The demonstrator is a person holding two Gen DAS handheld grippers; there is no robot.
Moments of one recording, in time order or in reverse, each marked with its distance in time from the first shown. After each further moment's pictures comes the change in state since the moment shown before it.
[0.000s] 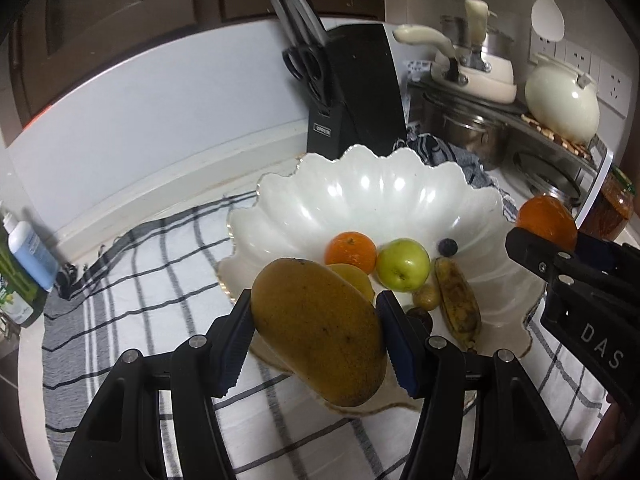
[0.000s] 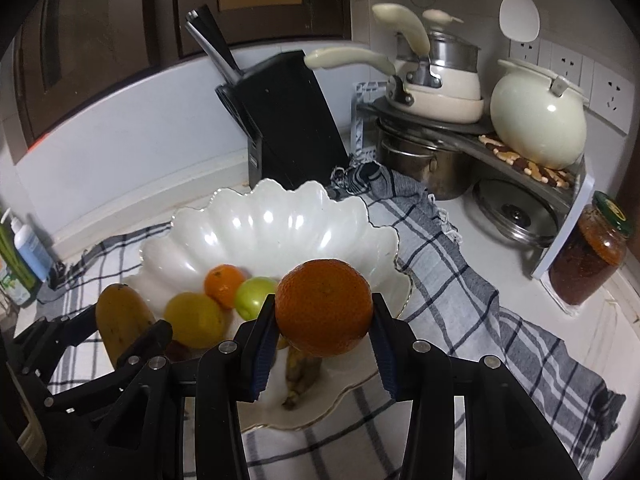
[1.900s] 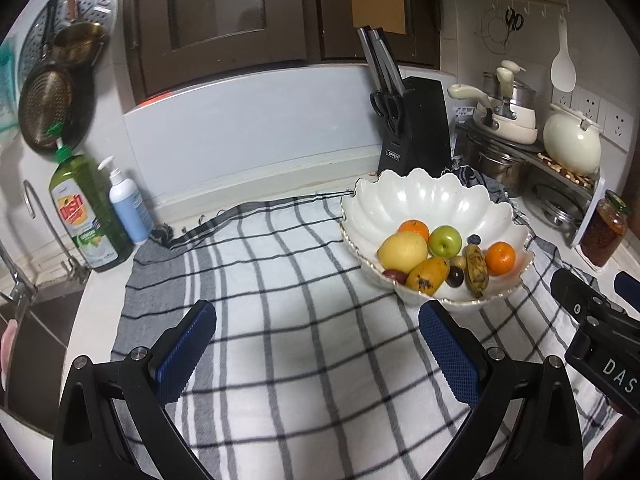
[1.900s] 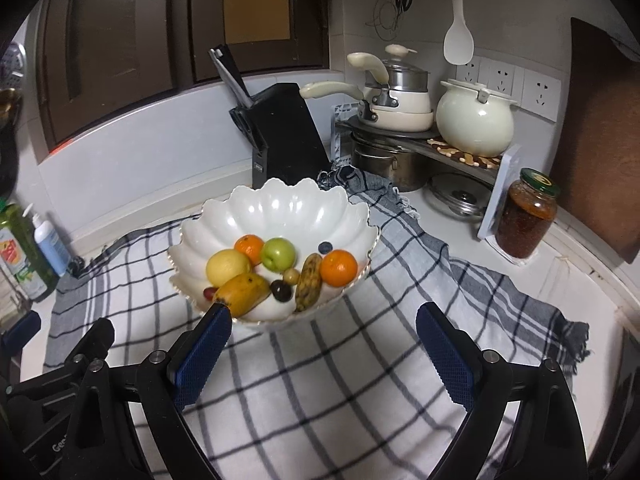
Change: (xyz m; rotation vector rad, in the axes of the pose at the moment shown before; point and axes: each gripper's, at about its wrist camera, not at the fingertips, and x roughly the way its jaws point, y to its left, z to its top) left arm -0.133 0.057 -0.071 -0.132 -0.103 0.145; right arm -0.122 0.029 -0.065 0.054 -0.073 -0.087
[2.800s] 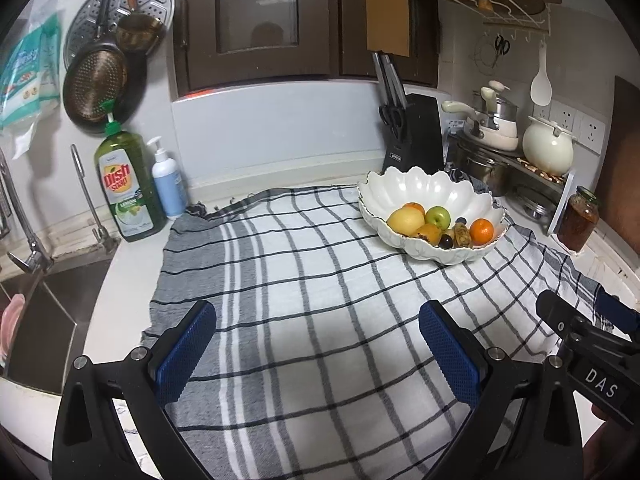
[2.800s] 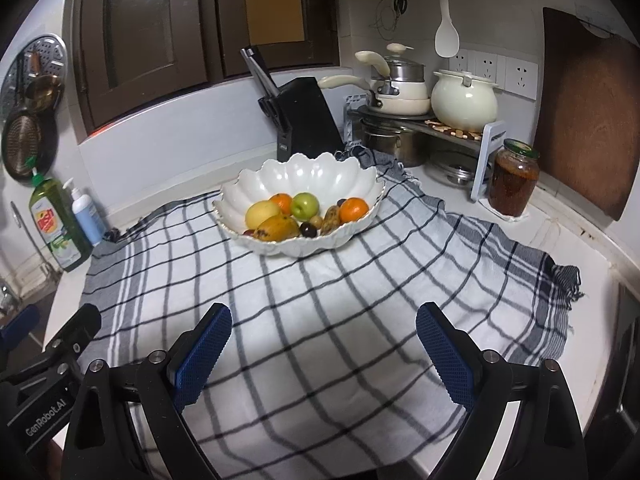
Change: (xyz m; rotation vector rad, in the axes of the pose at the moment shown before) left arm -0.090 0.046 -0.068 -0.031 -0.056 -0.022; right arm -0.078 0.011 -0.074 0.015 -0.001 0.052
